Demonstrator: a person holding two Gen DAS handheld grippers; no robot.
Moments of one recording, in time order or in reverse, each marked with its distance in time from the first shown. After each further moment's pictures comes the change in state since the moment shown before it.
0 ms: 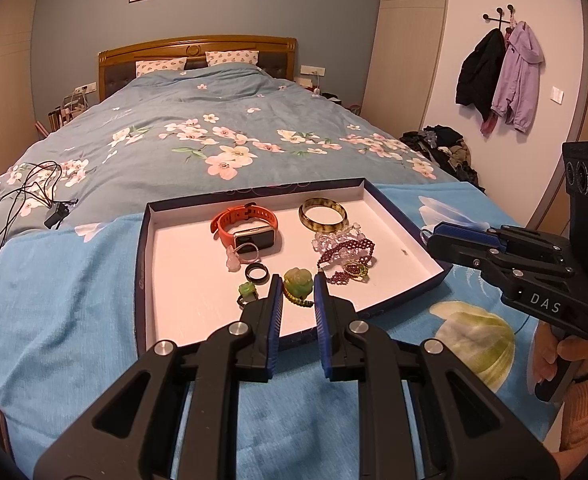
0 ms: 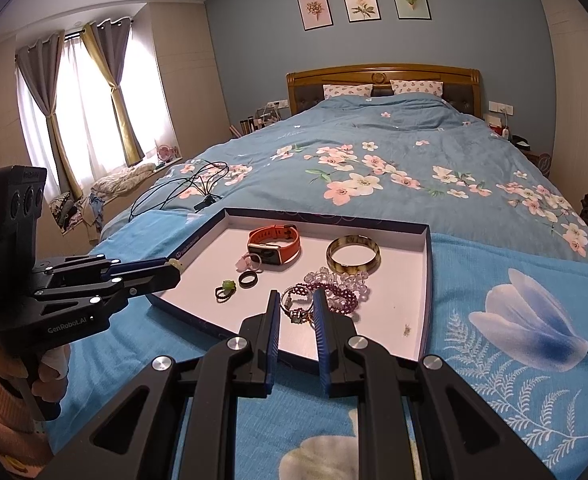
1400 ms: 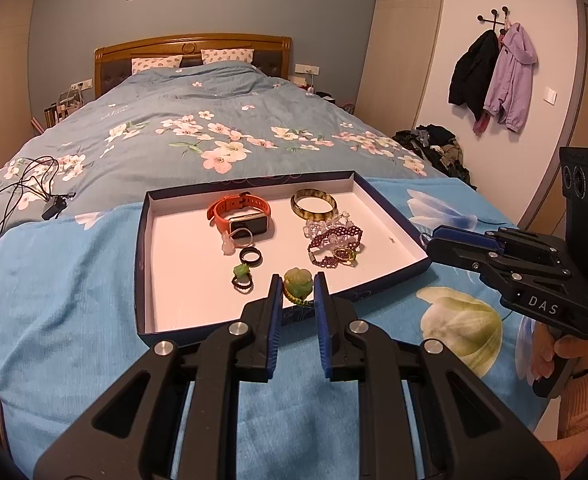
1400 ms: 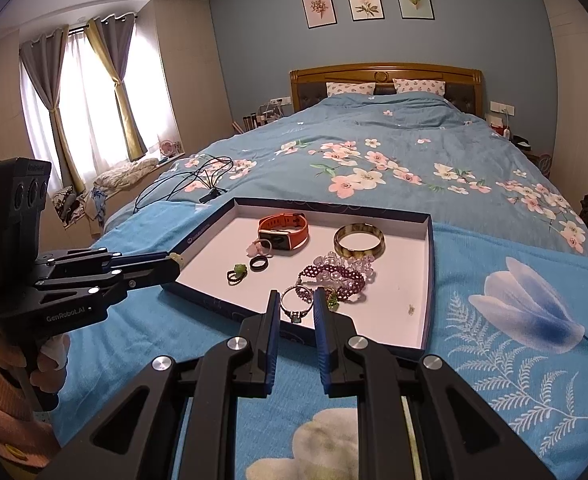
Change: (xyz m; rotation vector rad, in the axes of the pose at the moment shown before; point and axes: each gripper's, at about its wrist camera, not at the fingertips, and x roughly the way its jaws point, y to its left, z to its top) left arm -0.017 -0.002 -0.015 -0.007 0.003 -0.026; right arm -0.009 0.005 -0.011 -0.006 0.009 0.001
